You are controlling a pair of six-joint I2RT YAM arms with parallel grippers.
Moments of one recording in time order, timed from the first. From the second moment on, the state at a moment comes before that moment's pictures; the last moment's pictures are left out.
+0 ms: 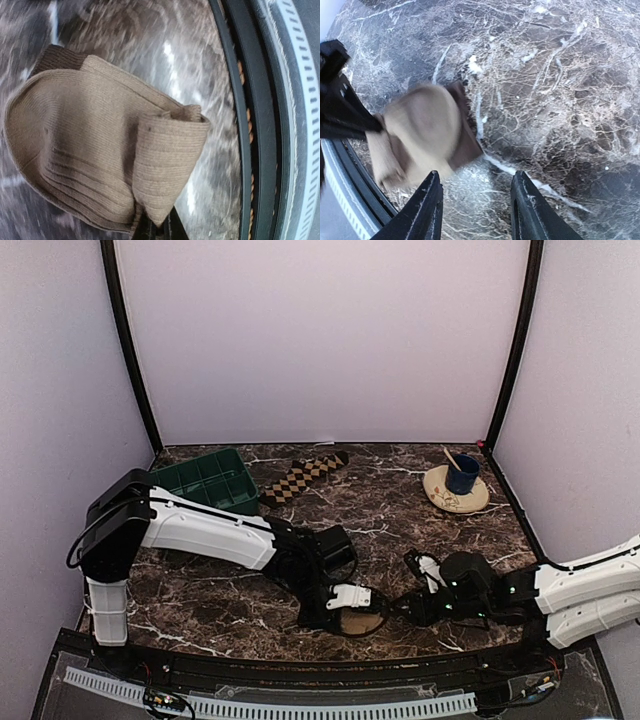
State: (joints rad) left arm -1.16 2.03 1.37 -0.62 0.35 0.45; right arm 1.10 1.07 0.28 0.06 0.11 0.64
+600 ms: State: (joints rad) left arm -1.03 1.94 1.30 -0.76 -0.02 0.20; right arm 1.14 1.17 0.33 0.05 0.13 0.52
